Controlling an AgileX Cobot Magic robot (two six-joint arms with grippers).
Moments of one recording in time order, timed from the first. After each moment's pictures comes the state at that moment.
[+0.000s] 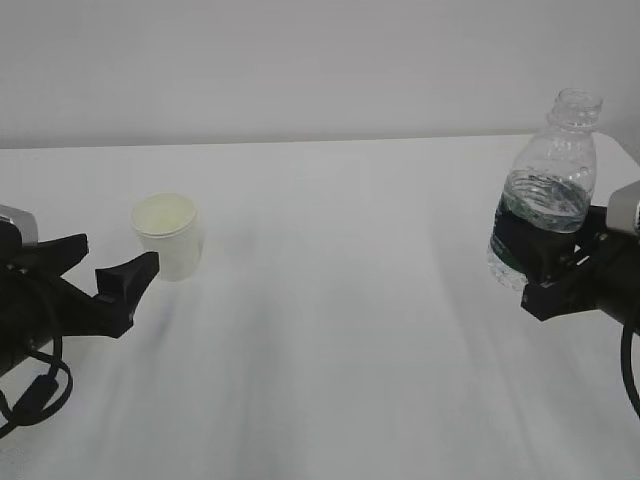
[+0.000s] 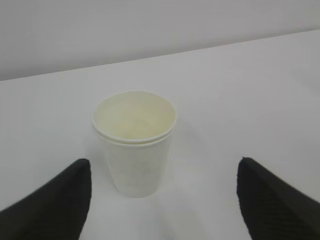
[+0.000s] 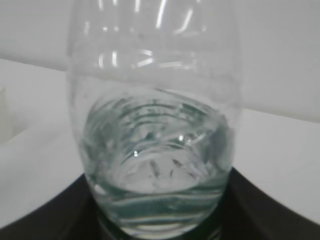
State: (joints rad) left arm -0.35 1.75 -0.29 -0.03 -1.14 -0.04; right arm 0.12 1.59 -0.29 -0.29 -1.10 0.03
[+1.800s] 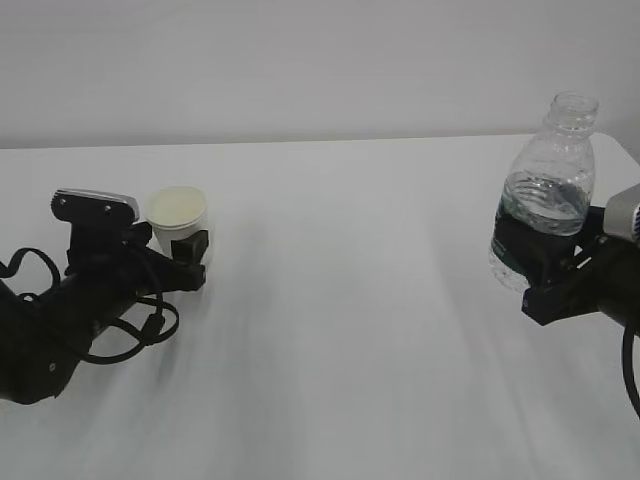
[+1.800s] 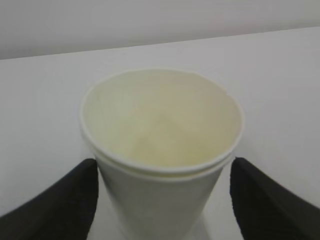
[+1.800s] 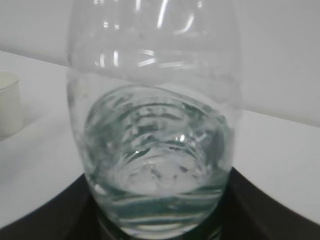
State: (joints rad) left arm -0.35 2.15 -0.68 -0.11 -1.14 -0.04; right arm 0.12 1.59 -0.28 -0.30 -1.10 -0.01
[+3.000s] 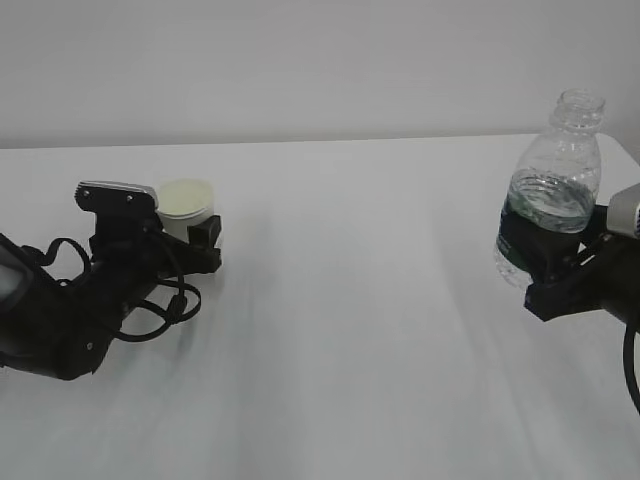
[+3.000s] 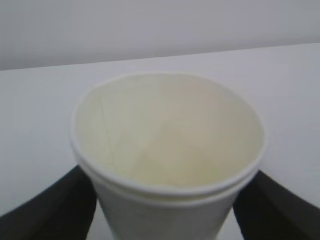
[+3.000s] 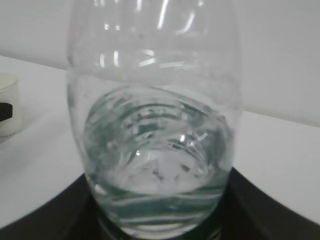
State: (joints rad) left arm -0.35 2.25 -0.83 -0.14 -1.14 -0.04; right arm 0.12 1.59 -0.28 -0.27 -1.10 -0.01
